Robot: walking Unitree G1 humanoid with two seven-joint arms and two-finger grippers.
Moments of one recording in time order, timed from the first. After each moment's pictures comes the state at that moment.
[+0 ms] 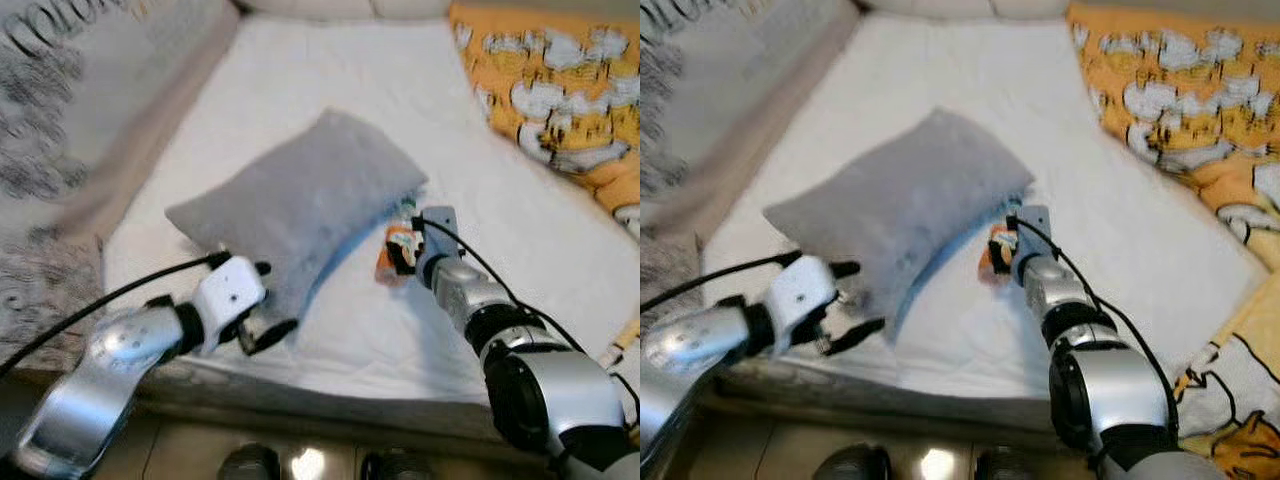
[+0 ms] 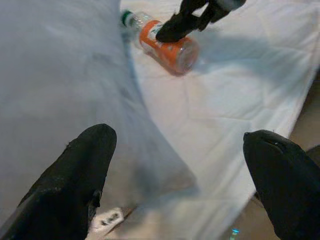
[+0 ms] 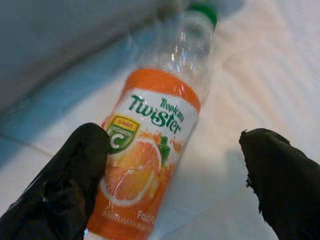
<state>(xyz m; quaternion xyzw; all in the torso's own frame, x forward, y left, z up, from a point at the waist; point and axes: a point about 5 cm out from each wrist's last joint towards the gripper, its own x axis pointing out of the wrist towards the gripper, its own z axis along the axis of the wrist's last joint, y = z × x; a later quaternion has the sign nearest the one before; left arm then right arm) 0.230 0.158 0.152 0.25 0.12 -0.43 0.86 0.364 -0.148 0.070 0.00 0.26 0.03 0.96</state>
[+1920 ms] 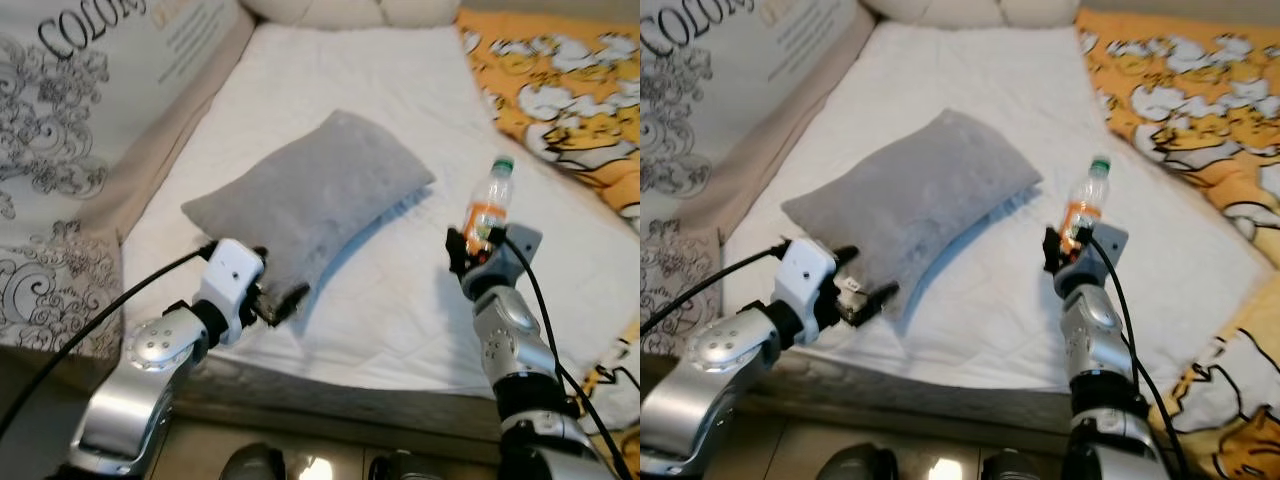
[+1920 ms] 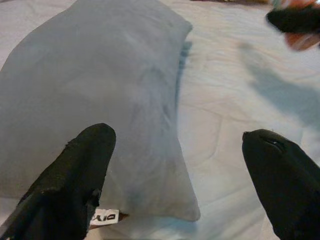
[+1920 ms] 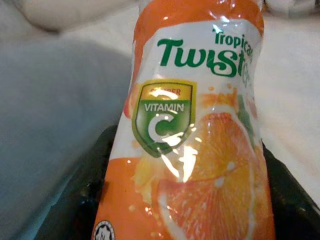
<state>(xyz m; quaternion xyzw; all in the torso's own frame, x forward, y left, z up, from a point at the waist) 0.252 0.144 0.131 0.10 0.10 -0.28 0.95 0.328 -0.195 0.085 0.15 0.05 -0.04 0.99</state>
